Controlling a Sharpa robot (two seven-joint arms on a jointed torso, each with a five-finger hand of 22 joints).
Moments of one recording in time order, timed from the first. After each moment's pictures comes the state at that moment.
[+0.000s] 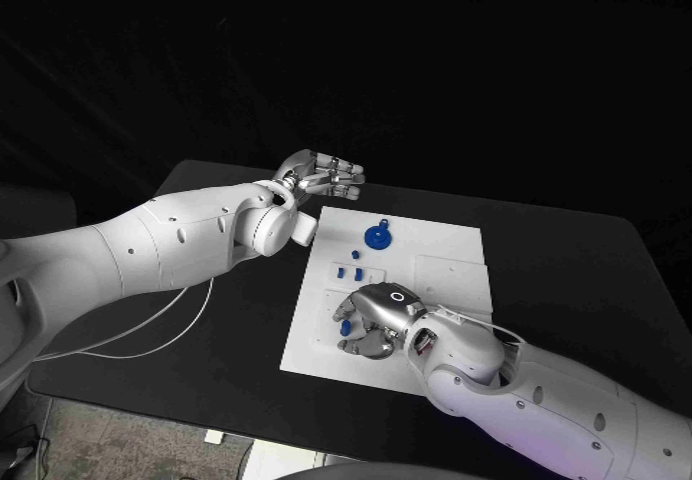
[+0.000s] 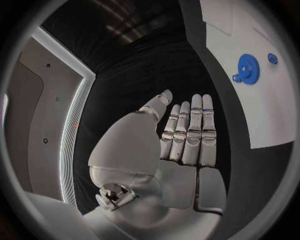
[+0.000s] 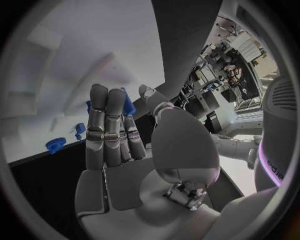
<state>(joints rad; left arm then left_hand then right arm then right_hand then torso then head) 1.31 -0.63 -0.10 1.15 -0.20 -0.25 0.30 1.35 -0.02 0.23 -0.11 0.20 1.02 0.15 0.06 0.06 1.09 0.14 0.06 0.06 1.18 0.11 0.06 0.07 0.09 1.04 0.09 0.08 0.36 0.83 -0.52 0.14 1.57 -1.88 -0.22 -0.20 1.28 -0.17 0.26 -0.11 0.29 1.05 0.13 0.06 0.06 1.07 0.10 0.07 0.06 1.40 -0.01 0.75 0.63 0.16 1.47 -0.03 0.18 1.26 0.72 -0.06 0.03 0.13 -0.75</state>
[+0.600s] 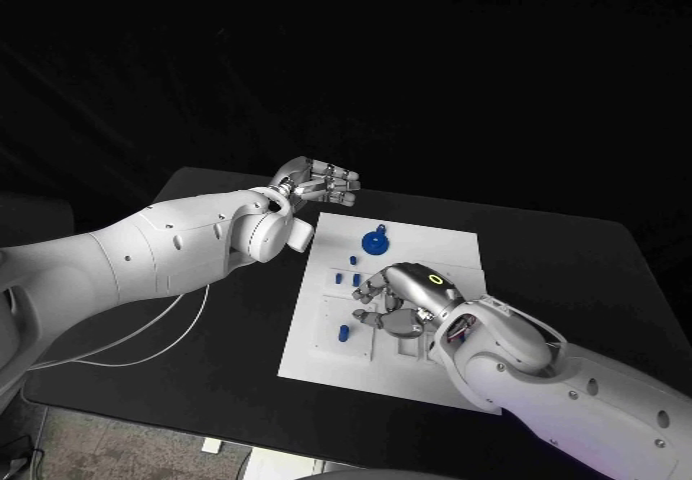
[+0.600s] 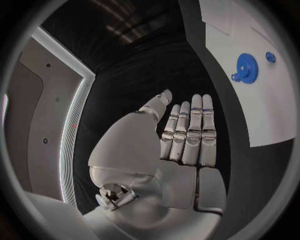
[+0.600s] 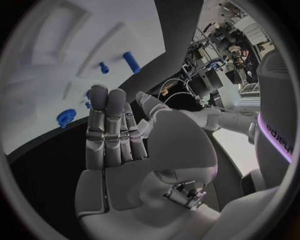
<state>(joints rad) 1.30 -0.64 -0.10 1.14 -0.20 -0.24 0.30 1.35 -0.02 0.22 -0.11 0.20 1.02 0.15 0.06 0.06 1.09 0.14 0.06 0.06 1.18 0.11 0.06 0.07 0.09 1.05 0.10 0.08 0.34 0.83 -0.65 0.22 1.67 -1.71 -0.34 -0.17 1.29 -0.13 0.33 0.00 0.29 1.10 0.11 0.06 0.06 1.23 0.06 0.09 0.06 1.42 -0.04 0.79 0.59 0.16 1.47 -0.05 0.25 1.29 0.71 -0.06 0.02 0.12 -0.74</state>
